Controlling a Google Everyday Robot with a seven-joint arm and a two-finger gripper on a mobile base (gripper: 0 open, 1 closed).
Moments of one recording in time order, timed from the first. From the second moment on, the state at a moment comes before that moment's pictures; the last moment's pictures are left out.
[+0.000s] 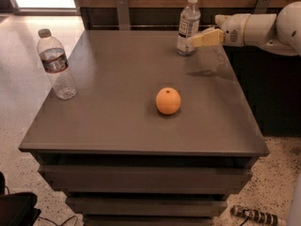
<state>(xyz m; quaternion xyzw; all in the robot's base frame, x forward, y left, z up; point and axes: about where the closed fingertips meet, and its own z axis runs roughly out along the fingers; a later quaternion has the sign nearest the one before) 0.772 -0.180 0.926 -0.35 0.71 0.25 0.56</state>
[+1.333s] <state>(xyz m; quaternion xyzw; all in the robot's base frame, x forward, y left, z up) 0.831 -0.179 0.907 -0.36 0.69 0.23 0.59</state>
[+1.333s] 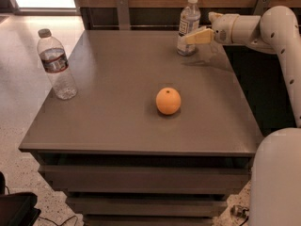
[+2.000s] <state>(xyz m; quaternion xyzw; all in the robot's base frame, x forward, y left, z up) 0.848 -0.175 0.898 -0.35 0.69 0.23 0.59</state>
